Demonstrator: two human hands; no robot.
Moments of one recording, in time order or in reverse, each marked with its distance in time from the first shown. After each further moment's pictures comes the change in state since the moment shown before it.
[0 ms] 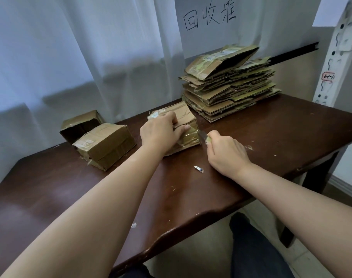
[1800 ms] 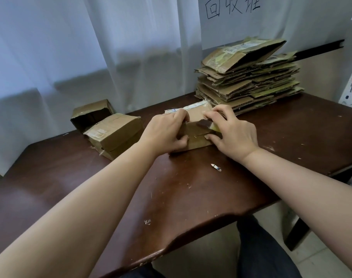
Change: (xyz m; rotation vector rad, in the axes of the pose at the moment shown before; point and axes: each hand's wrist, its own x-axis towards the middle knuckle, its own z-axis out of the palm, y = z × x) left_hand -0.009 -0.045 -0.005 0.020 0.058 0.466; right_hand 0.040 -0.001 0.017 -0.171 0.213 -0.279
